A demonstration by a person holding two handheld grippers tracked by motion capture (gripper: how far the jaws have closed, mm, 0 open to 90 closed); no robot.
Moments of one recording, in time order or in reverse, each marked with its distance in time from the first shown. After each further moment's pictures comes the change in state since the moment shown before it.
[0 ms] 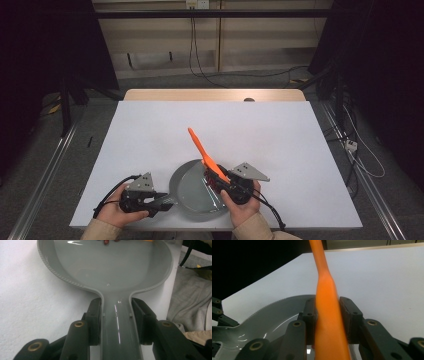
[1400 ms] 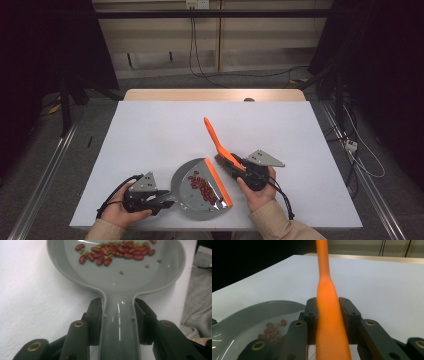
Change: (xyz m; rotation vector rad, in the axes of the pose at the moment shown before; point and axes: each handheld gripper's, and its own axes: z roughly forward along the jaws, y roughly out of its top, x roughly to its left) left arm -0.001 0.001 0.009 -0.007 0.076 0.025; right arm -0.047 0.024 -0.008 0.009 -0.014 -0.086
